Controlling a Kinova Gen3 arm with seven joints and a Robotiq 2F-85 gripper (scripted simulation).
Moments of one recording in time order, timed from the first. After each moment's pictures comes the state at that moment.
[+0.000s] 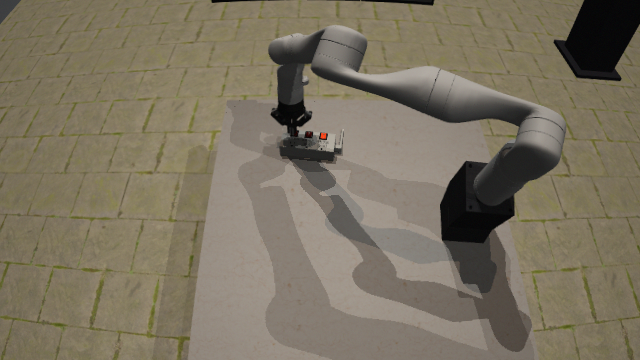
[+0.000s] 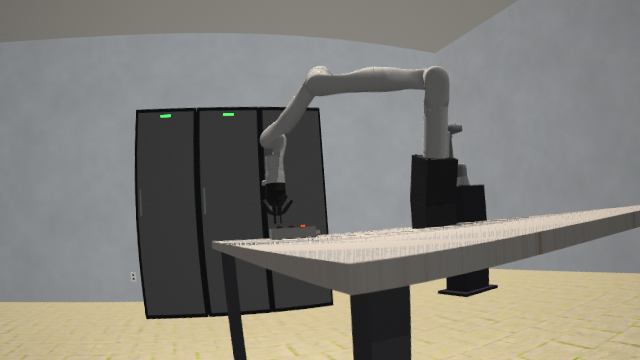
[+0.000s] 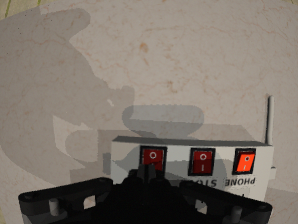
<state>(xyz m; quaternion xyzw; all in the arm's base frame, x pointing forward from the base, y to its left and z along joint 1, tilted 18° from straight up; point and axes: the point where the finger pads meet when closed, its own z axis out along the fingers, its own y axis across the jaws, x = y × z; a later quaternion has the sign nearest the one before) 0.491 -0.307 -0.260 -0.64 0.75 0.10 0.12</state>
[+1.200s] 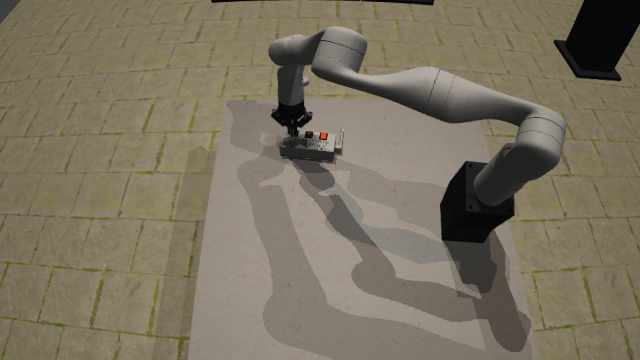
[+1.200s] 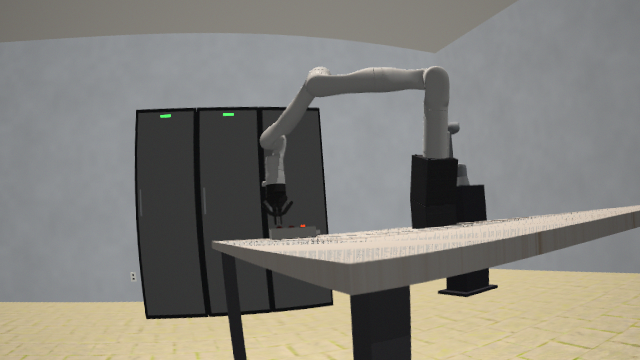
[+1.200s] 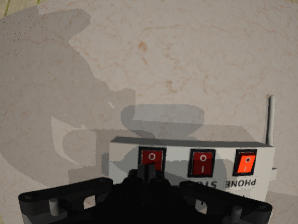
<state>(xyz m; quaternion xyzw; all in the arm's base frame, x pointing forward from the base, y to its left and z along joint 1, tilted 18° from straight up) 0.490 -0.306 -0.263 -0.64 0.75 0.10 0.12</state>
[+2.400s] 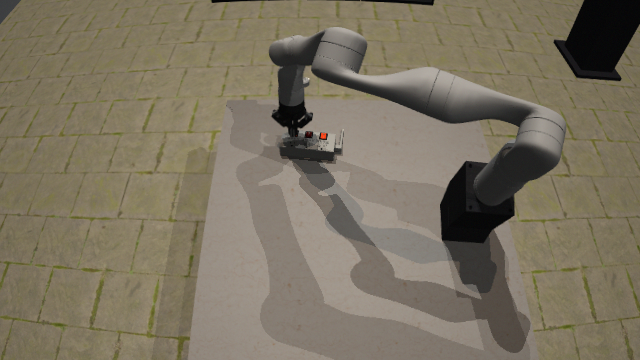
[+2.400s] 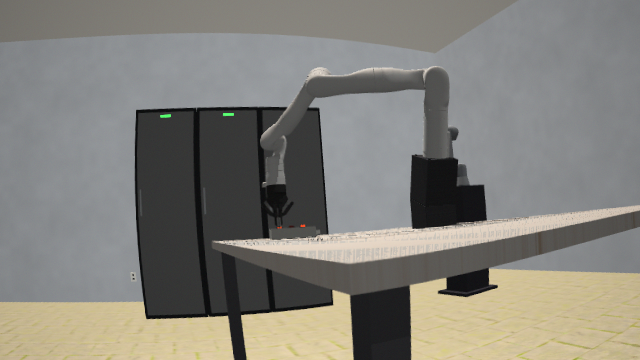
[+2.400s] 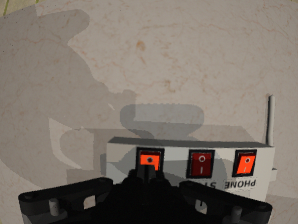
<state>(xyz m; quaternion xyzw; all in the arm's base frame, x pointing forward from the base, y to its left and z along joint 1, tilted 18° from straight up) 0.488 -0.305 -0.266 -0.64 0.75 0.10 0.12</state>
